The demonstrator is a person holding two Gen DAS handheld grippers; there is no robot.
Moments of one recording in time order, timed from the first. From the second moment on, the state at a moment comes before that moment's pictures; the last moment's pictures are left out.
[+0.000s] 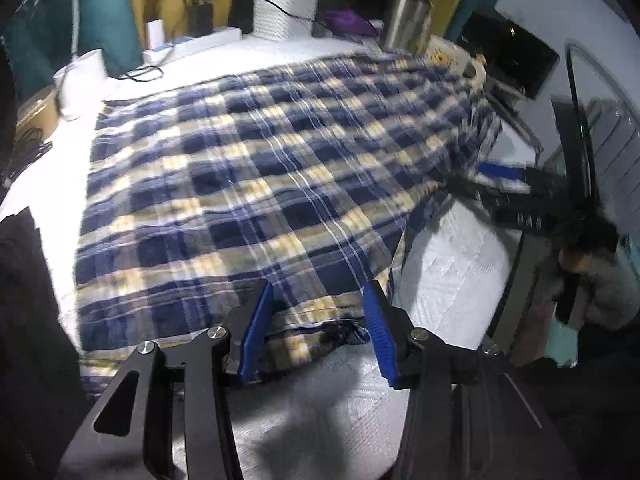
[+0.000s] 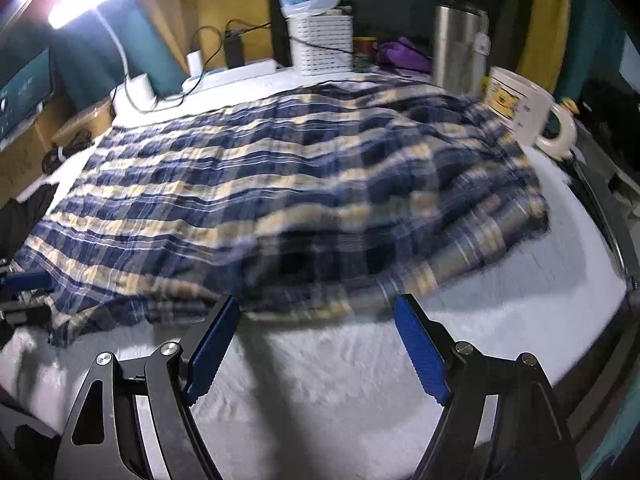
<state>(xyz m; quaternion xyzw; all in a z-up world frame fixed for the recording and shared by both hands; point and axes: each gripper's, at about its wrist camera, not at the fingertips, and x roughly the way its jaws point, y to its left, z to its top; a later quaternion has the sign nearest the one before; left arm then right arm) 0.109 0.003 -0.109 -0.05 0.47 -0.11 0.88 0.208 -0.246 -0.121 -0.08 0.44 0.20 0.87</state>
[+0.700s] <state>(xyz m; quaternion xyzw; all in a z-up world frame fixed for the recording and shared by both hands) 0.180 0.026 -0.066 -0.02 0.41 -0.01 0.91 0.245 -0.330 -0.112 0.05 0.44 0.16 0.88</state>
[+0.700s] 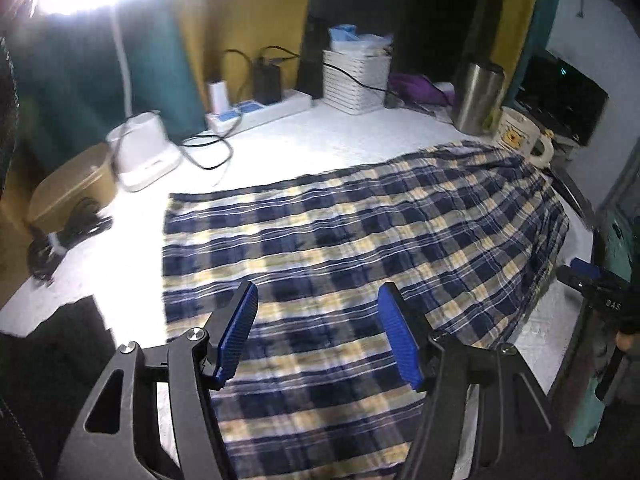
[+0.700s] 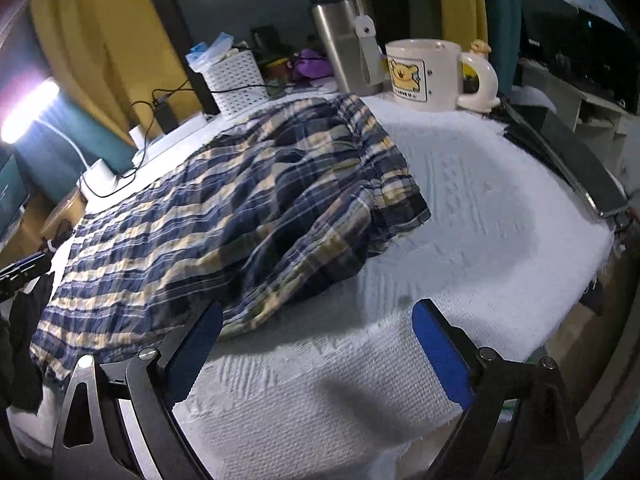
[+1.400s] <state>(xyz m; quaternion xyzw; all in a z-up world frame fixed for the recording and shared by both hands) 0.217 0.057 -0.092 -0.06 0.45 -0.01 0.89 0.293 -0.303 -0.117 0.07 0.43 0.17 0.88</state>
